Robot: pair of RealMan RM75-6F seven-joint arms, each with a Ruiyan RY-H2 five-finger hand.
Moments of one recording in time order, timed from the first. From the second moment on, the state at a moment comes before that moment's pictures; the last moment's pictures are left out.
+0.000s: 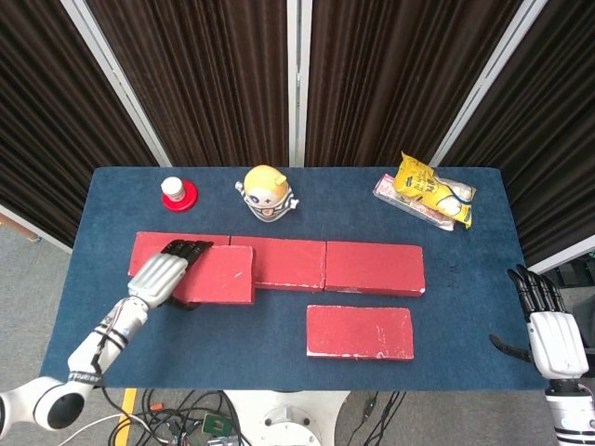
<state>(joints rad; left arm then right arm) -0.64 -1.19 -0.16 -1.82 1.14 0.88 0.20 0.06 -1.13 0.05 -1.61 -1.56 1.52 0.08</state>
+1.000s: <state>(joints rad) -0.84 -1.42 -0.17 -1.43 1.04 0.70 0.14 0.06 -1.15 0.05 -1.58 -1.52 1.49 0.08</state>
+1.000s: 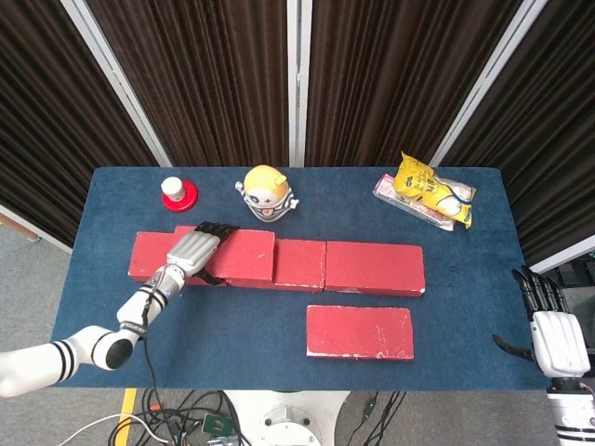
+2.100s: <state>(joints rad) -0.86 -1.46 -0.14 -1.36 1.05 0.68 0.09 0.06 -1.16 0.05 -1.56 -1.51 1.48 0.07</state>
